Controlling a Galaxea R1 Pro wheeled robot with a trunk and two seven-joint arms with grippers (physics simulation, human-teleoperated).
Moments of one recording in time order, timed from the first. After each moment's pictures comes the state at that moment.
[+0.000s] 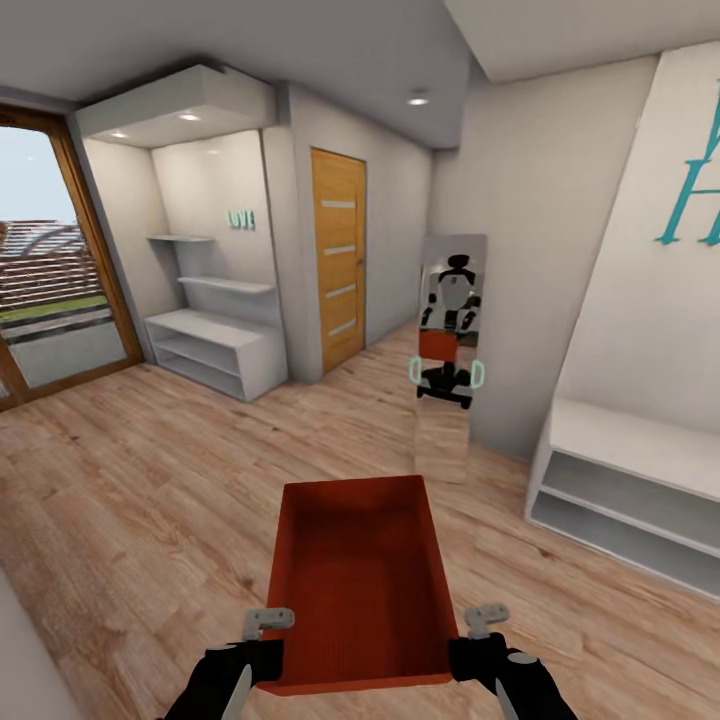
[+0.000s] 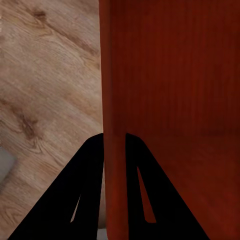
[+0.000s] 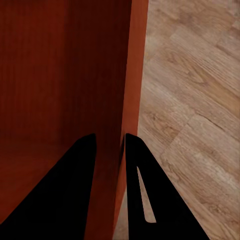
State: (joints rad) left arm -0.28 -0.11 0.00 -0.88 0.01 0.54 0.08; right arm -0.26 0.02 0.02 -0.87 0.09 0.39 0.15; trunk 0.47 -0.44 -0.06
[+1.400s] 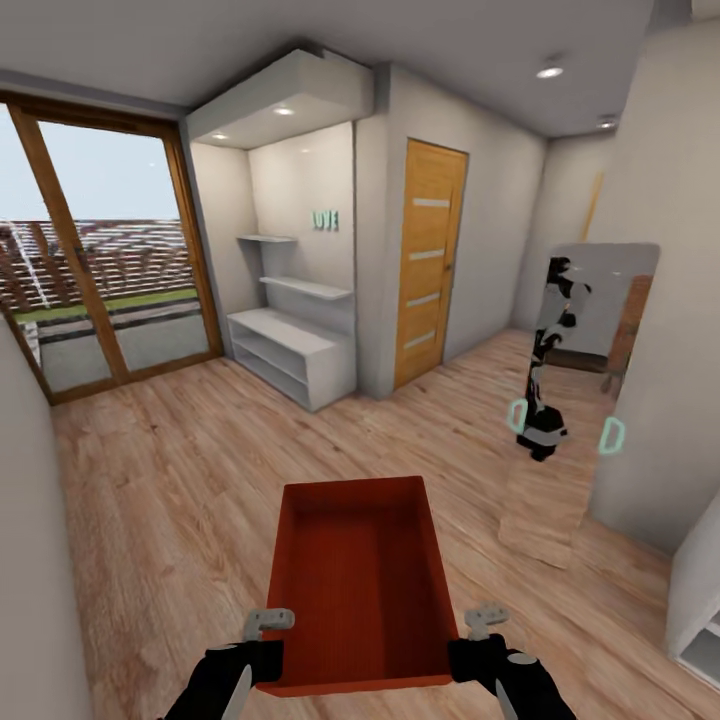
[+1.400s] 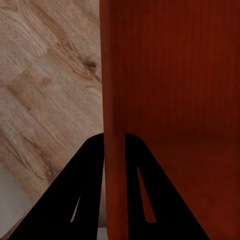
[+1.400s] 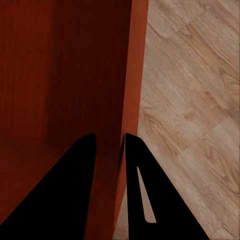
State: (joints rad) left arm -0.28 -0.11 0.00 -0.87 0.01 0.54 0.08; right arm -0.26 0.02 0.02 -0.86 0.09 0.39 0.15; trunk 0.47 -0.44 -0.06
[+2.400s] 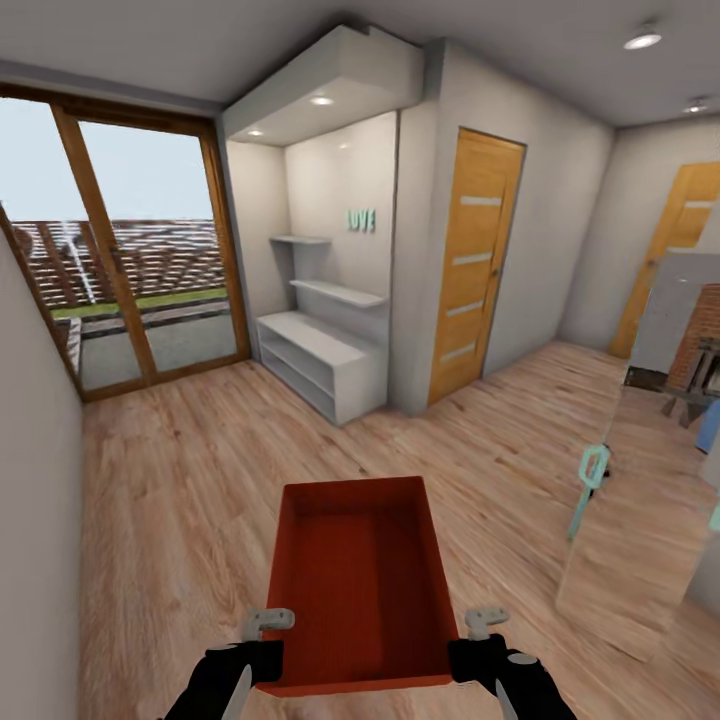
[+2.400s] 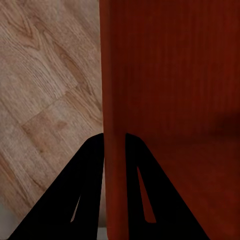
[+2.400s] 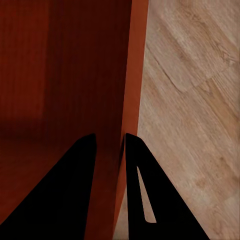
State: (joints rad) left arm -0.28 -0.11 0.00 -0.87 0.01 0.55 0.08; right arm -0.26 0.02 0.02 -0.86 0.09 0.39 0.15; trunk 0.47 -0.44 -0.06
